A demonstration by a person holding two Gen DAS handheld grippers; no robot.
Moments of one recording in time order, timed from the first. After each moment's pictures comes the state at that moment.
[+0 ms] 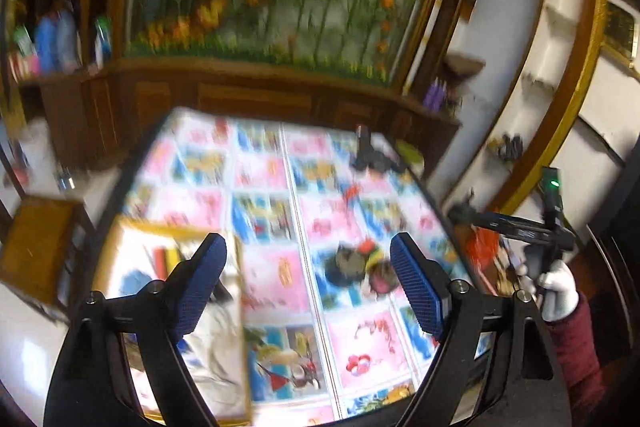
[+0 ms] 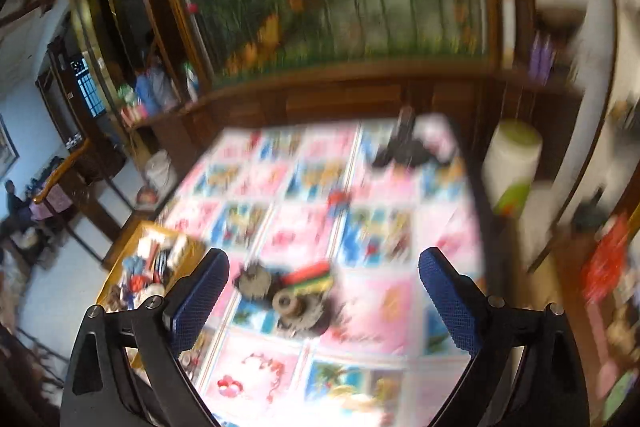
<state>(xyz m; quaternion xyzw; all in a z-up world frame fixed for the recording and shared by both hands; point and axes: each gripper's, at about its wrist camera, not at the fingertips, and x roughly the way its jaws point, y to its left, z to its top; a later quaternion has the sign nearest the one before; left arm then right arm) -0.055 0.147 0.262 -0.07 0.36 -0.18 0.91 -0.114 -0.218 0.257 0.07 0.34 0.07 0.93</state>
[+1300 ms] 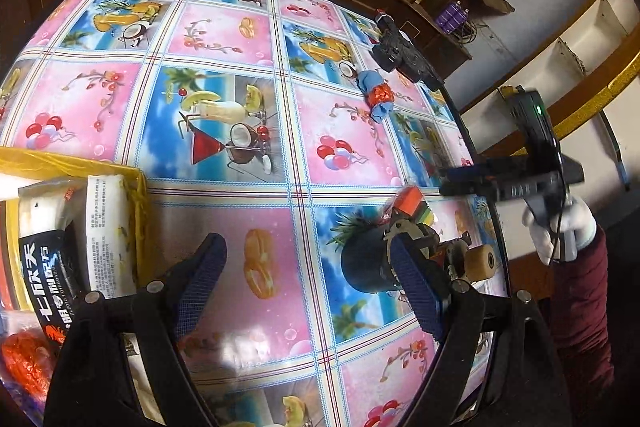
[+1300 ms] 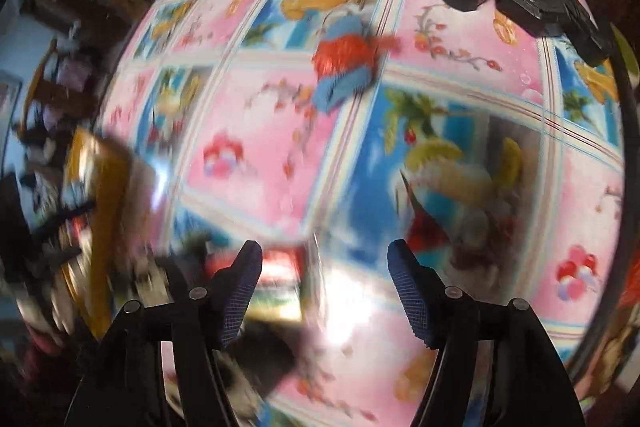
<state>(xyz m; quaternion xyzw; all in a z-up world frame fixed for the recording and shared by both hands) 0.092 0.091 0.073 -0.13 0.52 -0.23 0.81 0.188 -0.175 0.054 0.00 0.63 0.17 0.76</state>
